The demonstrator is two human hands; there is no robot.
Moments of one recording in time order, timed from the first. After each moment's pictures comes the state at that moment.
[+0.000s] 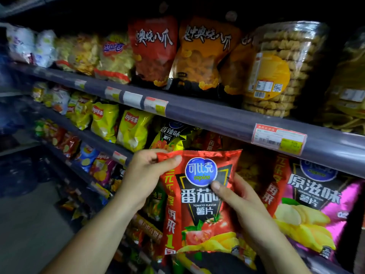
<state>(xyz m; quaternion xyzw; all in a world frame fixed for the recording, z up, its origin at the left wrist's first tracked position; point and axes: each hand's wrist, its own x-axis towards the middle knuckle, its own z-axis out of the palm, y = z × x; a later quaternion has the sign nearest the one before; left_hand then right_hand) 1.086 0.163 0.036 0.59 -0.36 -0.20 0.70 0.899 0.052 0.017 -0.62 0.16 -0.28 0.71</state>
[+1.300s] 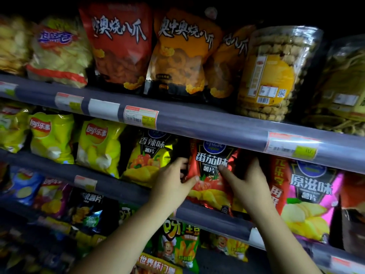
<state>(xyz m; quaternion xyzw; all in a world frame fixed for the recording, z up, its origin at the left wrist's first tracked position) 1.127 0.061 -0.009 0.69 -0.55 -0.07 0.47 0.949 0.007 0.024 -0.71 0.52 -0.42 0.24</state>
